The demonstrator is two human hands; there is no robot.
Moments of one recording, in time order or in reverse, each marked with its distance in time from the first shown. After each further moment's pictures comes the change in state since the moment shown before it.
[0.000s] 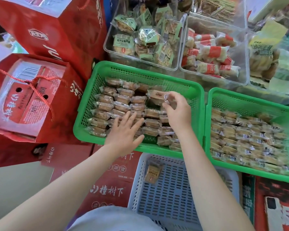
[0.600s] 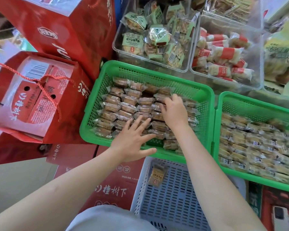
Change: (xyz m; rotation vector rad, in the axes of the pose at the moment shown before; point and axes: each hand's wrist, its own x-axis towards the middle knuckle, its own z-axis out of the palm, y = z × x) left_hand 0.000 -0.005 0.004 0.084 -0.058 0.181; right_hand 0.035 0.018 0.047 -0.592 -0.137 -0.229
